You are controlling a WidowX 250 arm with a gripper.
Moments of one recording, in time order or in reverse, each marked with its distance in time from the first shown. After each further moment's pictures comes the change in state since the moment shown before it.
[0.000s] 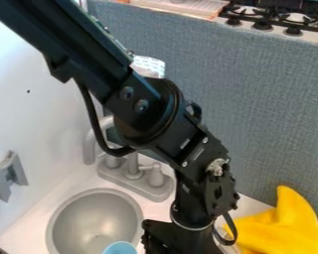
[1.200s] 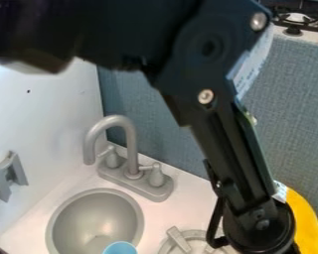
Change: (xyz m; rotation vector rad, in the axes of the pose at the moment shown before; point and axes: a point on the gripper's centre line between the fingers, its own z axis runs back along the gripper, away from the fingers) arm 0.017 -0.087 -0.081 -0.022 -0.089 -0.147
